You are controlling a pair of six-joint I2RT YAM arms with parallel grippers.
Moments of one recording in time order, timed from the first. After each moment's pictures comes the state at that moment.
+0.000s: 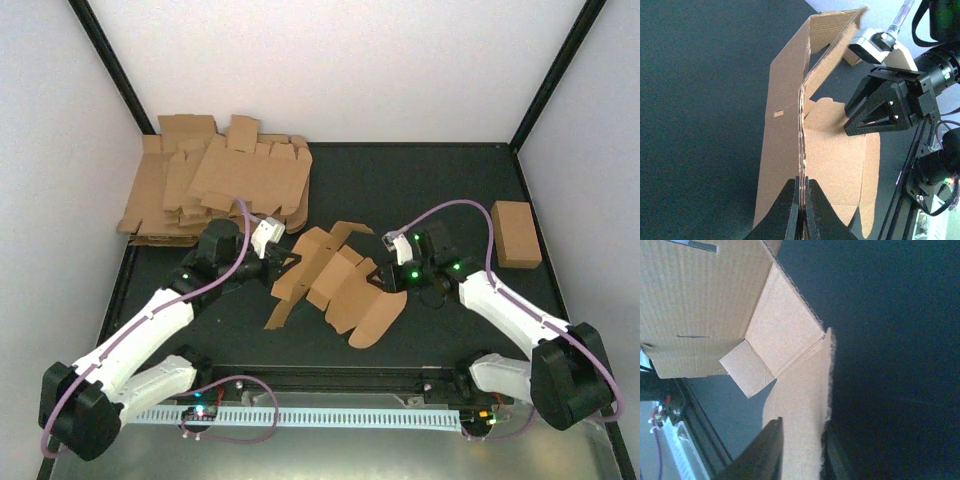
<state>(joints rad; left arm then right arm) -0.48 0.95 0.66 -0.21 0.57 -0.22 0.44 1.18 0.65 -0.37 -0.61 0.26</state>
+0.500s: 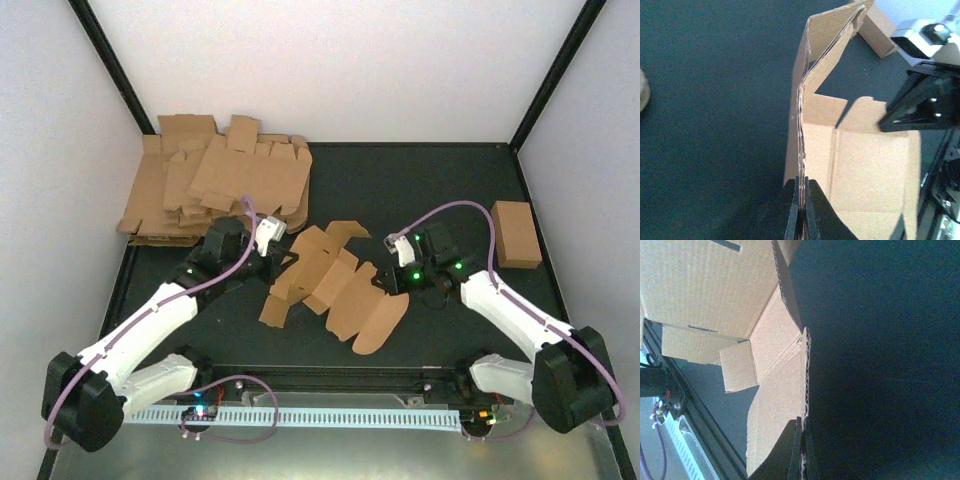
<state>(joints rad) -0.48 1.00 0.67 -0.24 0.49 -0.22 0.44 1.18 0.66 -0.44 -0.59 0.26</state>
